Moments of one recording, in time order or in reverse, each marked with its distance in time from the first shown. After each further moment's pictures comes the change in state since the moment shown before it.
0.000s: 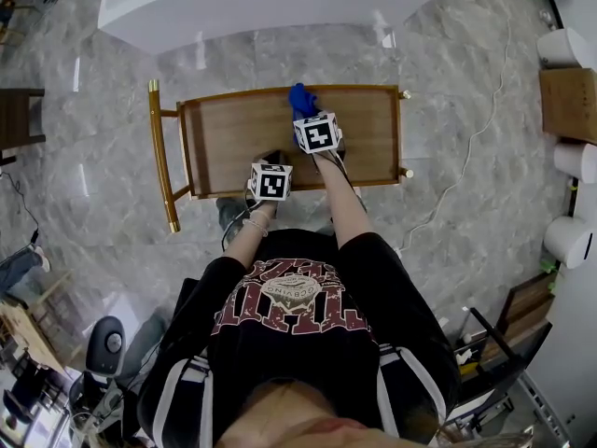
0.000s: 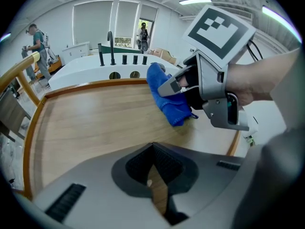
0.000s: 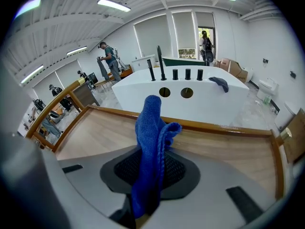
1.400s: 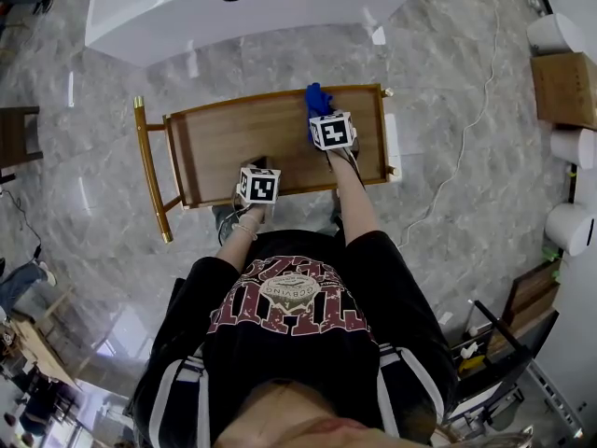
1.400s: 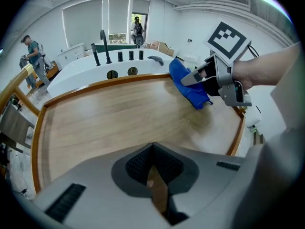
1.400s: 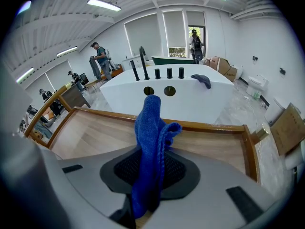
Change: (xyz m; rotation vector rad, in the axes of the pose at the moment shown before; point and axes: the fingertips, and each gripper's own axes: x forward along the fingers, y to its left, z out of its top) left arm 0.005 -0.002 -0.004 0.074 0.082 0.045; right arm -0.029 -0.088 -0.018 0.056 0.021 -0.081
